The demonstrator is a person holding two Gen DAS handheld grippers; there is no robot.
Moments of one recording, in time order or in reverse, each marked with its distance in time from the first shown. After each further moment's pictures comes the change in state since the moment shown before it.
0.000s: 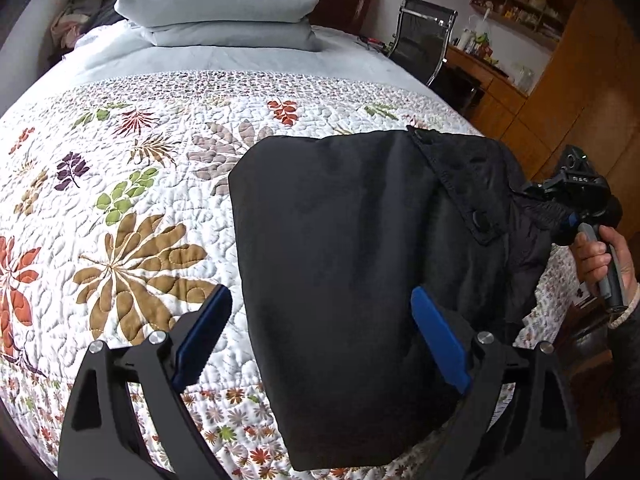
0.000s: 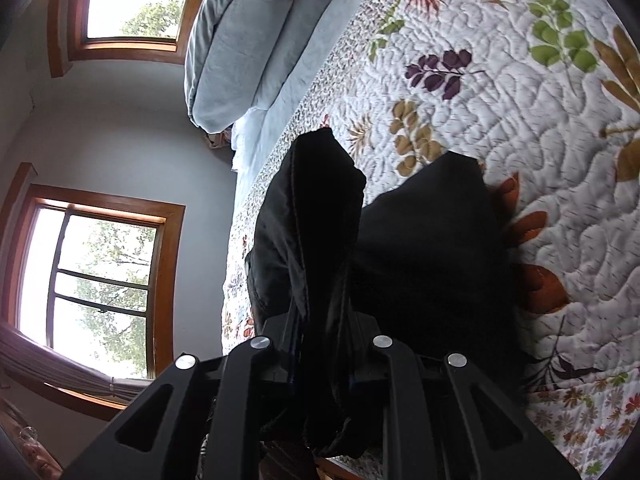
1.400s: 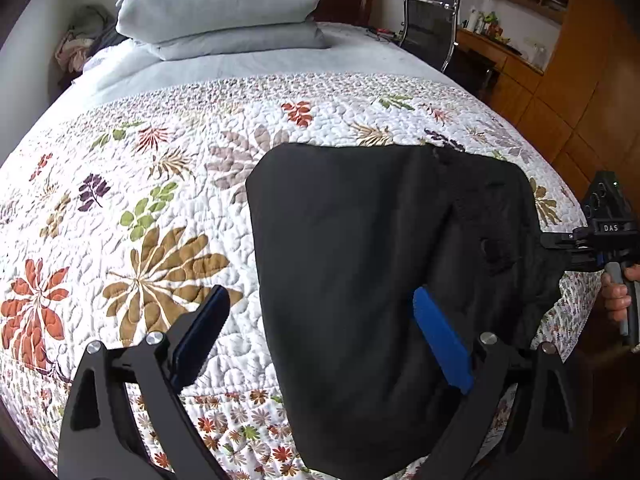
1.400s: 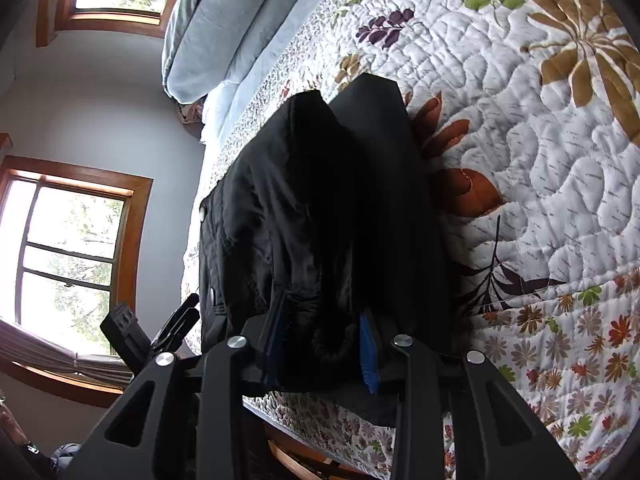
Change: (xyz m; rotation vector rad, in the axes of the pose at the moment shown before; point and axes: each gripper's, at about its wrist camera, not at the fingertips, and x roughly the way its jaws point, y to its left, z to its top) left arm -0.006 -0.015 0.006 0.062 0.009 0.120; right arm -0.021 -0.035 -0.067 -0.050 0.055 -0.130
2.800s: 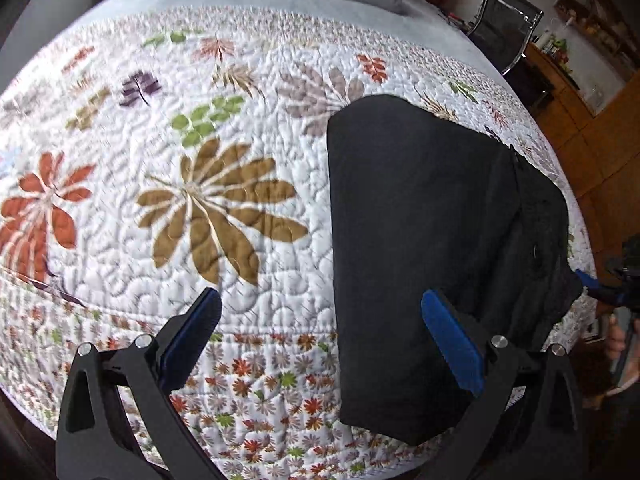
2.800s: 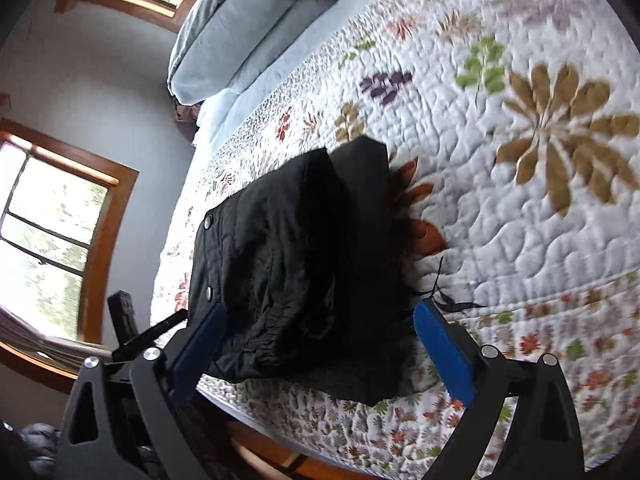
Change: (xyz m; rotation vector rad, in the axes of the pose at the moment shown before) left arm 0.010 0.065 -0.017 -0.285 0.205 -0.004; right arm -0.047 0.017 0.001 -0.106 -0.060 -0.105
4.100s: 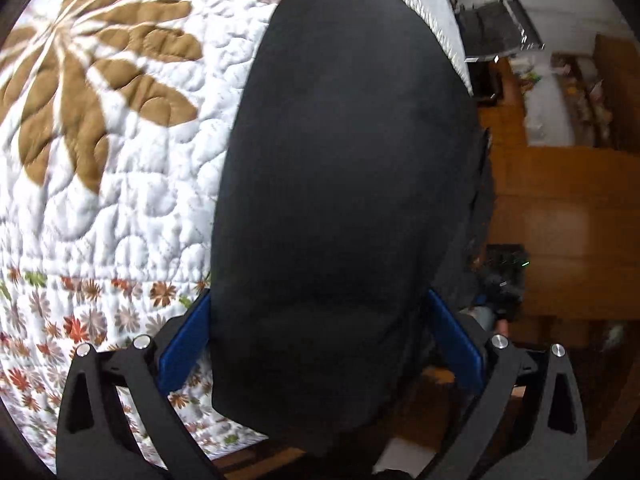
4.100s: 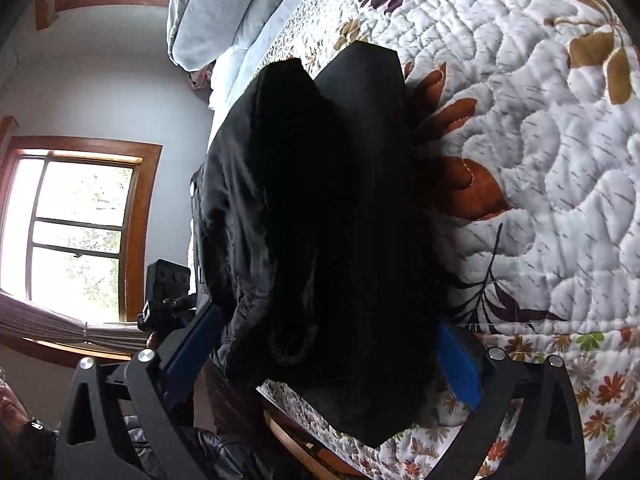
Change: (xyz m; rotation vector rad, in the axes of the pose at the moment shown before) left arm 0.070 0.002 -0.011 -0.262 0.356 -0.473; right arm 0.080 -0.018 0.011 0.069 0.202 0.165
